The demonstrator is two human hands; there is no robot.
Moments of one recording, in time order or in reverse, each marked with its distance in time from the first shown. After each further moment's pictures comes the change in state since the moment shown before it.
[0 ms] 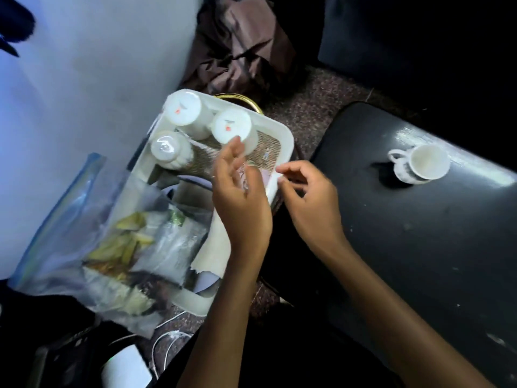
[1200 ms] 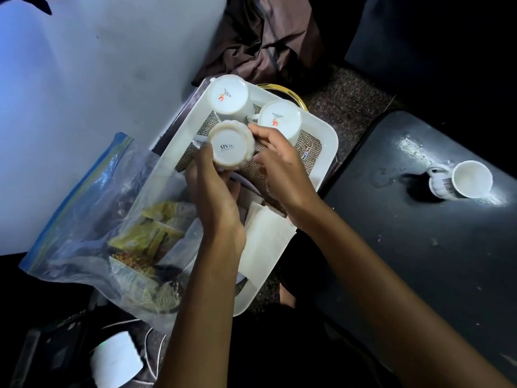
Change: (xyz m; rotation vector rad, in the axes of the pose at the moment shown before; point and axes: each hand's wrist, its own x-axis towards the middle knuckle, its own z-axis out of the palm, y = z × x) left_hand 0.066 -0.010 -0.064 -0.389 0.139 -0.607; right_hand 0.039 -0.038 0.093 0.244 -0.292 0.167
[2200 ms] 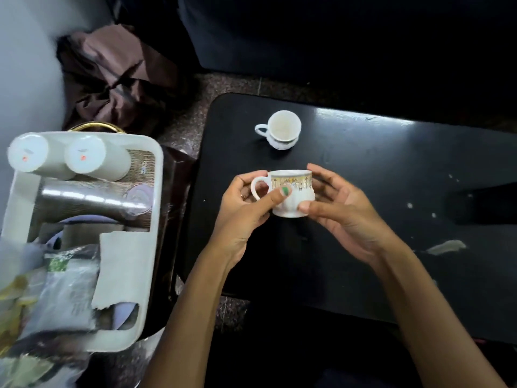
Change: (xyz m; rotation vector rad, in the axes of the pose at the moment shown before) left_hand -0.154 -0.140 0.091 0.532 -0.920 -0.153; right_hand -0.200 0.058 -0.265 0.511 0.341 0.095
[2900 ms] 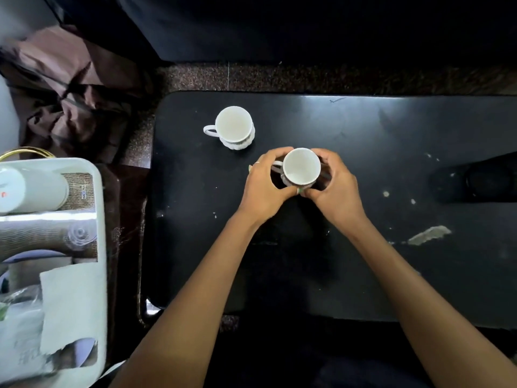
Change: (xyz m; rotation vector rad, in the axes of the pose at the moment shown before) left_hand 0.095 -0.050 0.085 0.761 -0.160 0.342; right_hand 0.062 0.028 -0.095 -0.690 0.414 -0.313
